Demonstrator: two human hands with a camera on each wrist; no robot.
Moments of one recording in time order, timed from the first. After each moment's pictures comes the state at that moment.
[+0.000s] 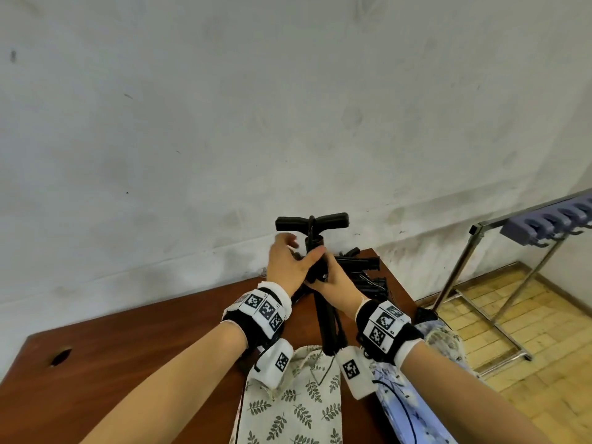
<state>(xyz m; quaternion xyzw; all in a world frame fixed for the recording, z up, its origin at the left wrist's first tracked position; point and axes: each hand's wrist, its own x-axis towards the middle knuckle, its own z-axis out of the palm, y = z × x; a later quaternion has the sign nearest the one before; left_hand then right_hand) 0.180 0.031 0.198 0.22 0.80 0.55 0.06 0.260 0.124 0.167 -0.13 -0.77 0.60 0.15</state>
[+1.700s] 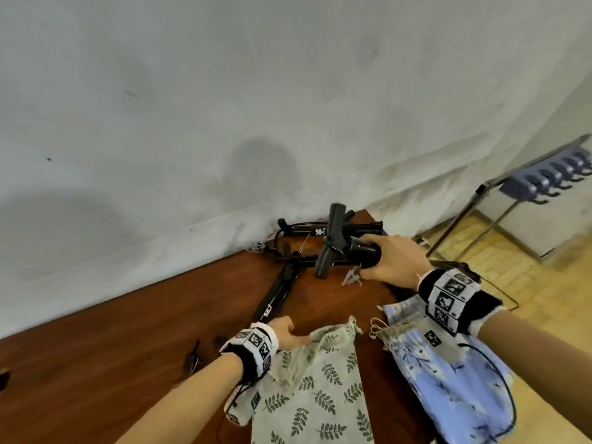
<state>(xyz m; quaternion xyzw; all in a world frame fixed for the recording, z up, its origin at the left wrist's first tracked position) 0.111 -0.027 -0.001 0.33 0.82 0.07 0.47 0.242 0.176 0.167 -0.26 -0.95 0.15 0.00</state>
